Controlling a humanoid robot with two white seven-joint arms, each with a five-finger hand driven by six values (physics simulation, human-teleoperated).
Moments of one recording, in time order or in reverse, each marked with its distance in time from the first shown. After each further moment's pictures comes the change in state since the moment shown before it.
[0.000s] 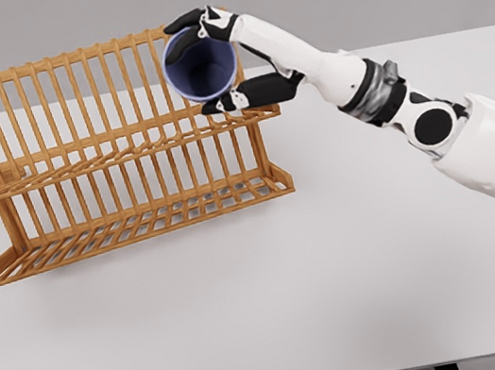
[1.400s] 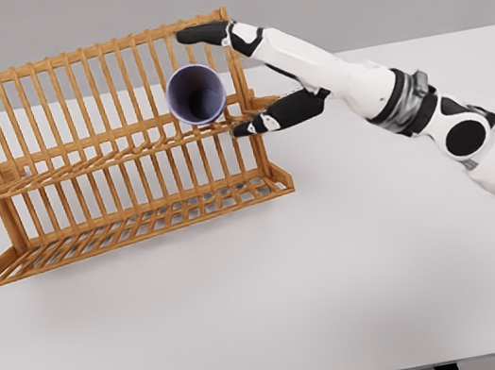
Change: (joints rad) left arm 0.000 0.000 0.000 0.000 0.000 0.000 0.000; right arm 0.063 -0.120 -0.036 -0.115 0.069 0.000 0.001
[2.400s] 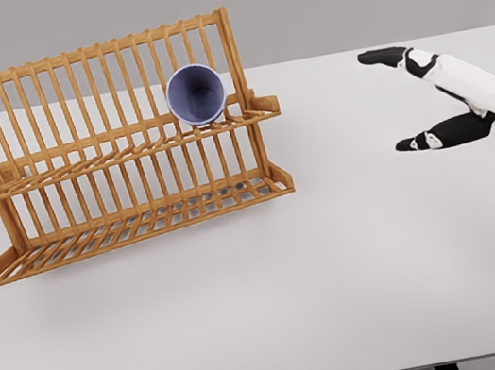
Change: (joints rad) left arm 0.000 0.000 0.000 0.000 0.000 0.000 0.000; right arm 0.377 -0.423 -0.264 -0.112 -0.021 0.000 -0.006
